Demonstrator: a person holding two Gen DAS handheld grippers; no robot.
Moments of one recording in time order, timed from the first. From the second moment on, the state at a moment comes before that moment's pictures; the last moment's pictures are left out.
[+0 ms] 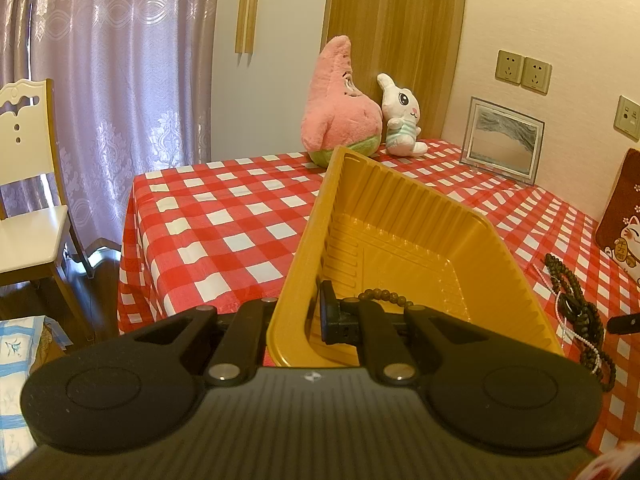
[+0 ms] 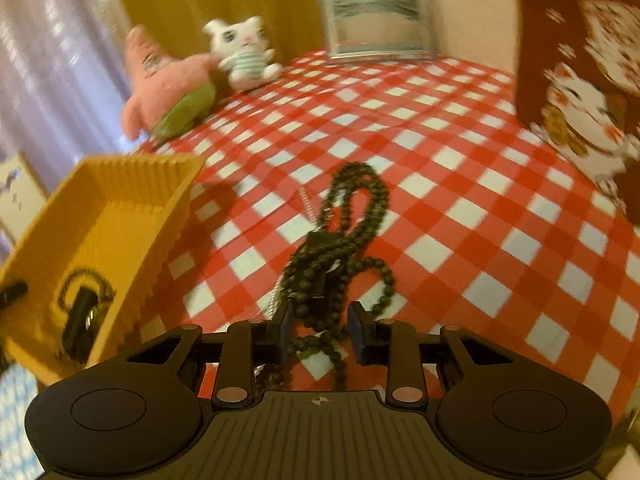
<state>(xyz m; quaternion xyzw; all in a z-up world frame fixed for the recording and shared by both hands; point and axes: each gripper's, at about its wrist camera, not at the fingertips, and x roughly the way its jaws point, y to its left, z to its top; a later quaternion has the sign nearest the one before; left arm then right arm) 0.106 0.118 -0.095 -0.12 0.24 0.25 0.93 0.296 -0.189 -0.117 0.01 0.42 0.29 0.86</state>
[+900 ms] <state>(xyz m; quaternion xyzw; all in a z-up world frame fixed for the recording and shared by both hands) 0.106 0.118 -0.095 -0.12 0.24 0.25 0.93 0.303 -0.219 -0.046 0.00 0.31 0.30 0.90</state>
